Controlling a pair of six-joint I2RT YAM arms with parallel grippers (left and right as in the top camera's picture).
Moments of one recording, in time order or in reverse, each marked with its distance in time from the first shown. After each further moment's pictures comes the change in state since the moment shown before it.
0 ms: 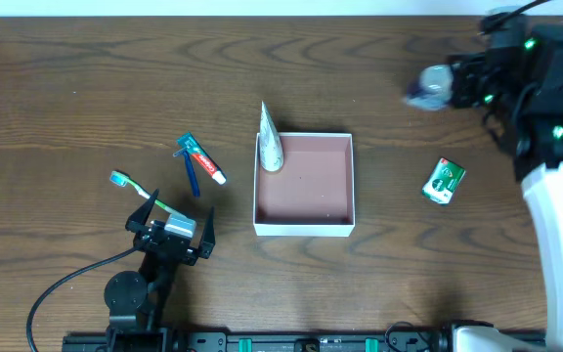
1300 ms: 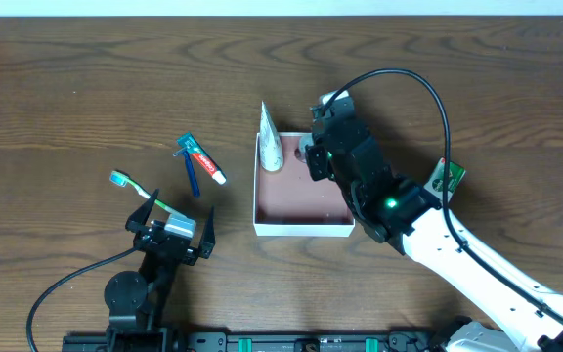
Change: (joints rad) left arm 0.000 0.000 0.000 0.000 0.000 0.000; right arm 0.679 0.017 -0.398 0.415 0.532 0.204
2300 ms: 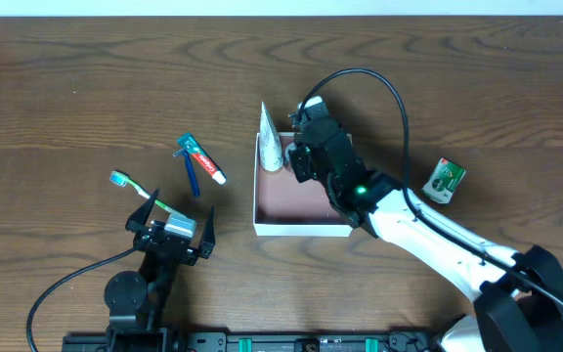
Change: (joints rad) left arm 0.000 0.000 0.000 0.000 0.000 0.000; right arm 0.000 0.213 -0.005 0.126 -0.058 -0.023
